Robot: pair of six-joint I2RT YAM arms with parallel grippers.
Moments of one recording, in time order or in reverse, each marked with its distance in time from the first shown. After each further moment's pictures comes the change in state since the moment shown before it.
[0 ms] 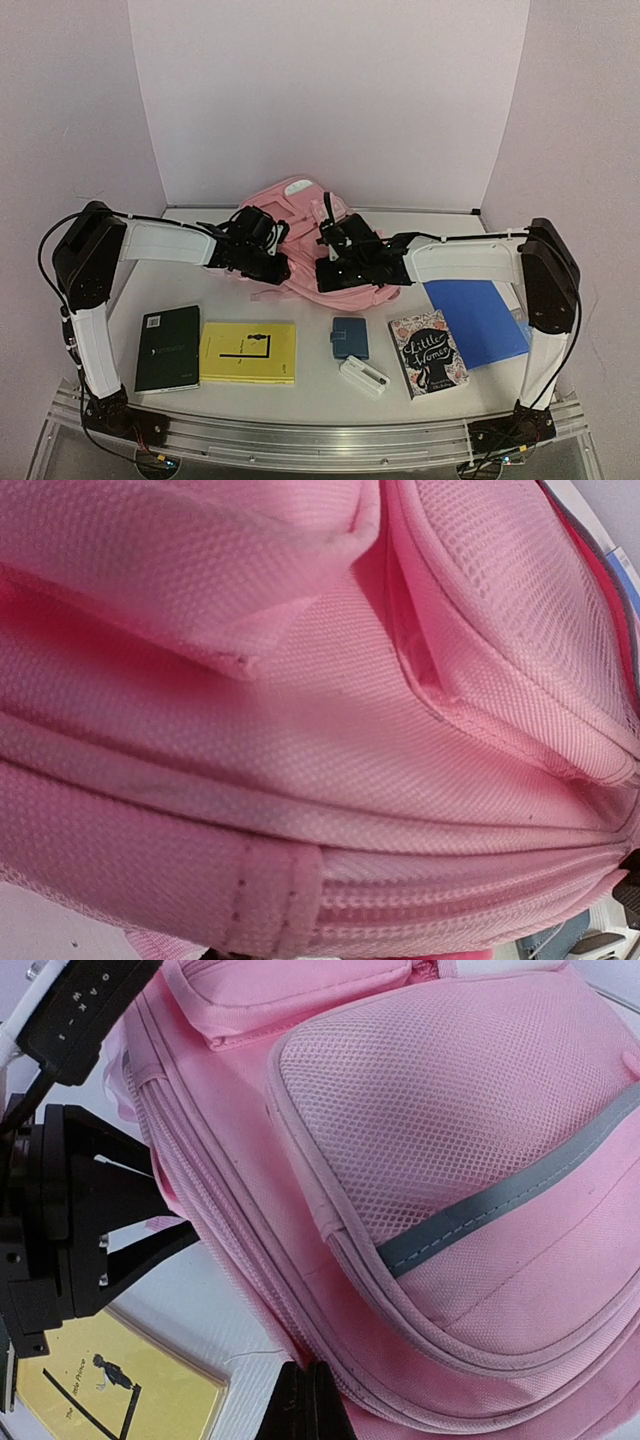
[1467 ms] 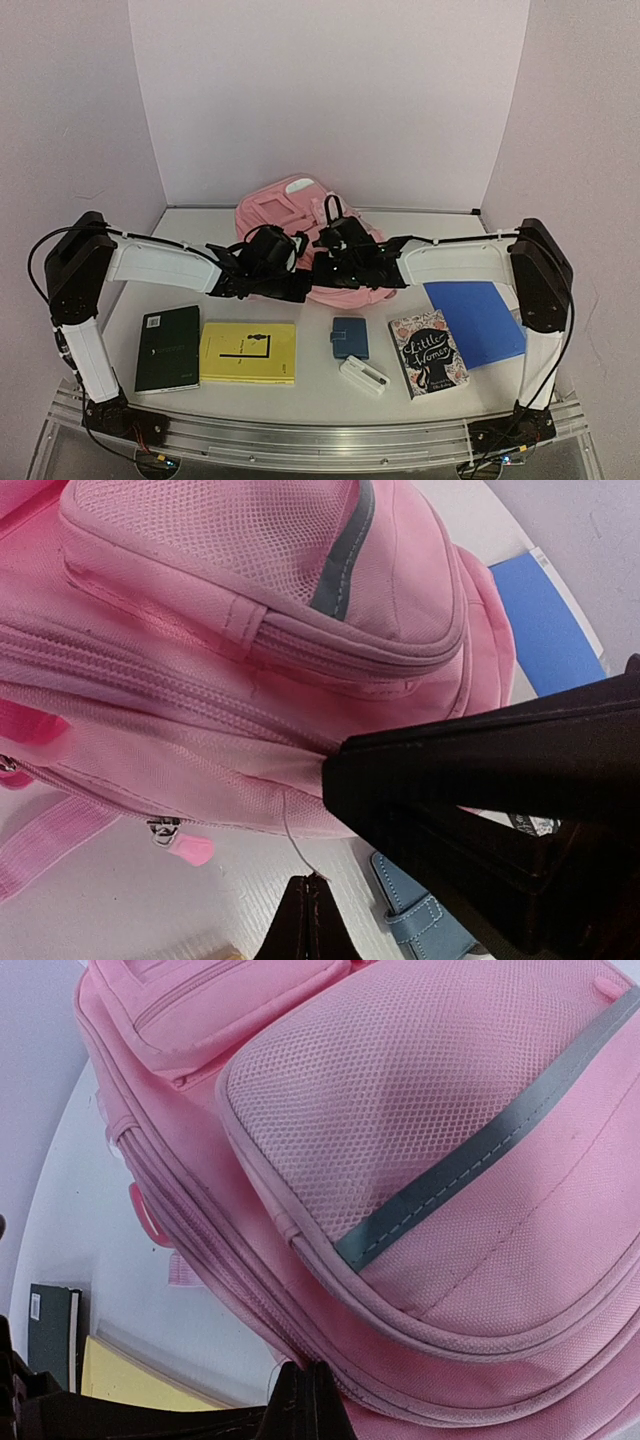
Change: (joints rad) left arm -0.206 -0.085 -0.116 0.155 -0.081 -0.189; right arm 0.003 0.041 0.010 0.079 0.035 0.255
